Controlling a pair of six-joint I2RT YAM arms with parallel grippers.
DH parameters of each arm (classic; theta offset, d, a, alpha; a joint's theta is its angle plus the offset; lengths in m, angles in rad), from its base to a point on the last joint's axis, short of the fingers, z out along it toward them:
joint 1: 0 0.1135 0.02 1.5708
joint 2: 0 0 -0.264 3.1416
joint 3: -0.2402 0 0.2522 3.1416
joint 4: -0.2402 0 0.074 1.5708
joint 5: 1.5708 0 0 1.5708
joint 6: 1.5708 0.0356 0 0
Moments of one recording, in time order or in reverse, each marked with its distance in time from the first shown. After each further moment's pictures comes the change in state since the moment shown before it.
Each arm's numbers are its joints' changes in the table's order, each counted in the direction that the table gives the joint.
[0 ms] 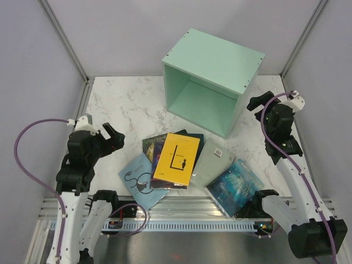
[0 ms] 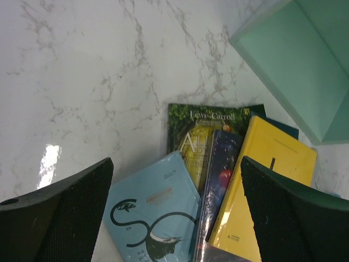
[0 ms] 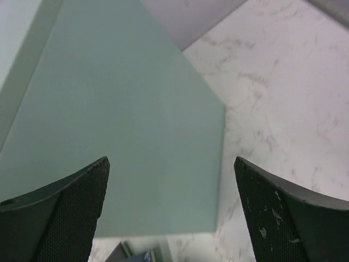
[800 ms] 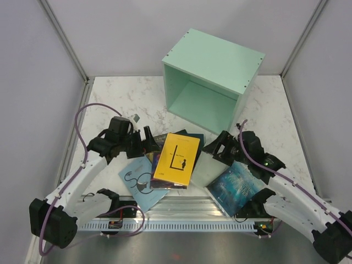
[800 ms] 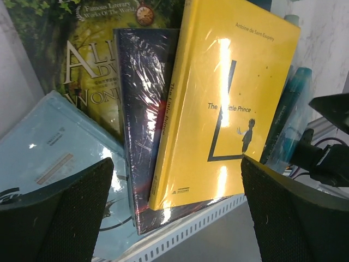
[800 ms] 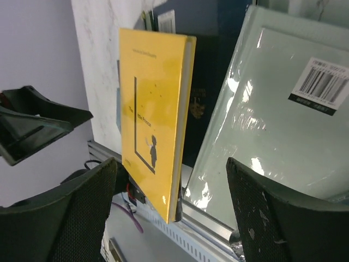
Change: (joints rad) left arm -0.304 -0.466 0.061 0.105 0.350 -0.126; right arm 0.437 0.166 0.269 -0.241 -0.539 0.406
